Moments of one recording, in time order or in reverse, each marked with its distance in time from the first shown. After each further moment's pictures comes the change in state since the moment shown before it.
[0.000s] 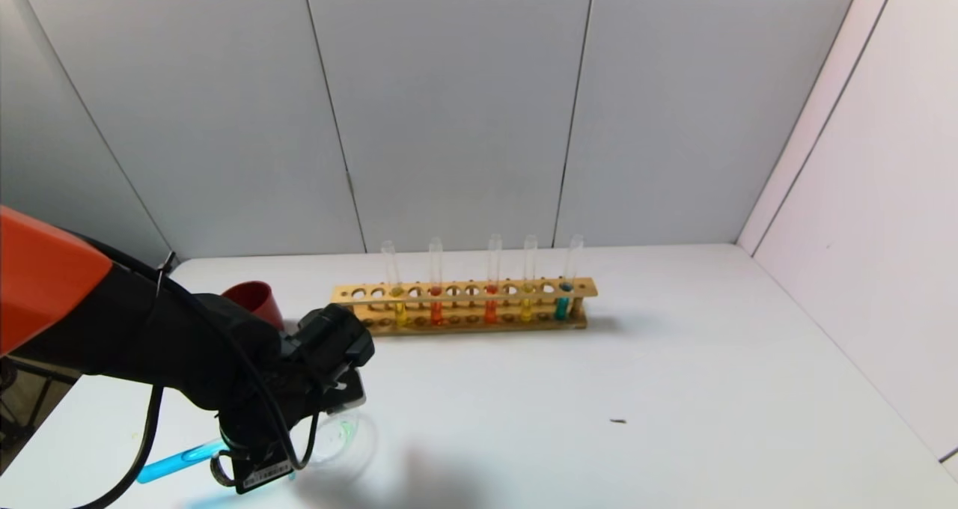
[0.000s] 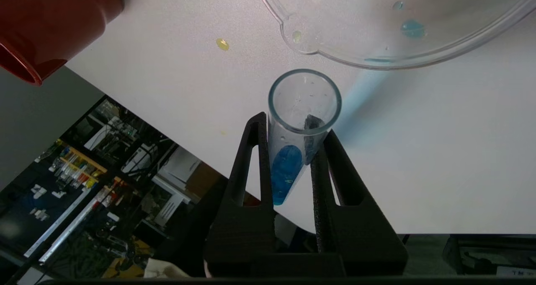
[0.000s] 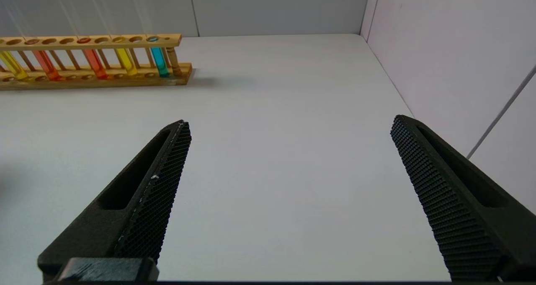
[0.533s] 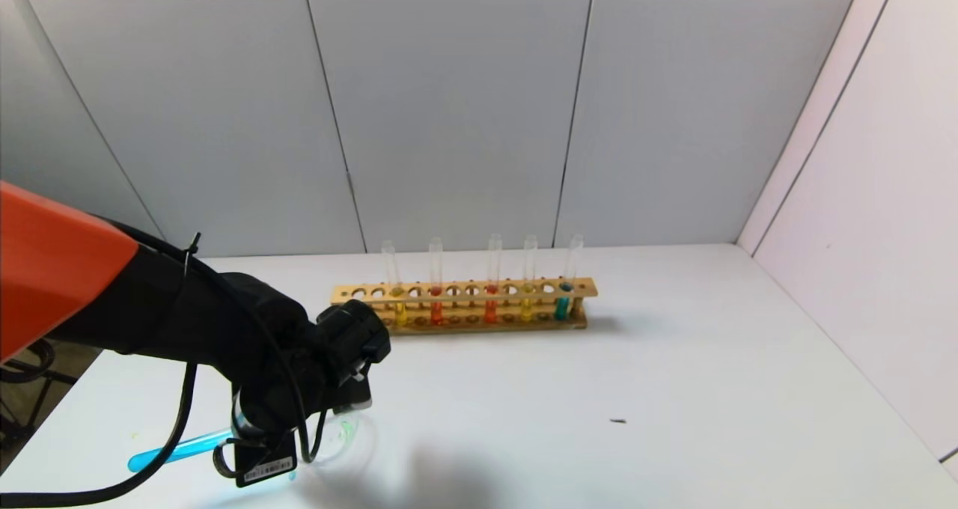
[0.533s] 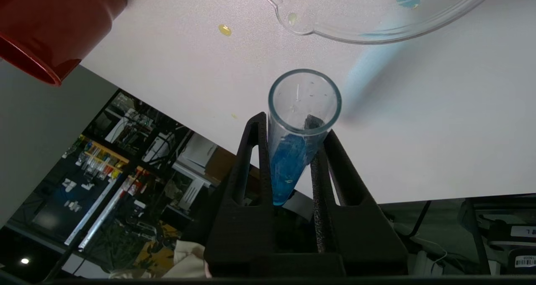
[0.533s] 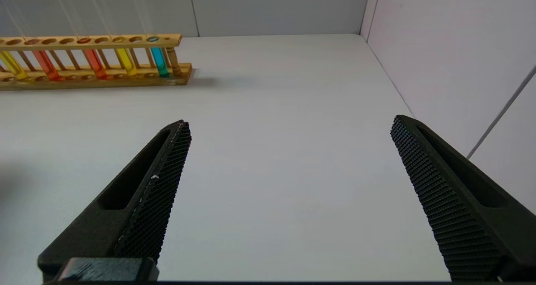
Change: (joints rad) left arm -0.032 0.038 -0.120 0.178 0.030 0.005; right arm 0.000 0.000 0.000 0.000 0.000 0.000
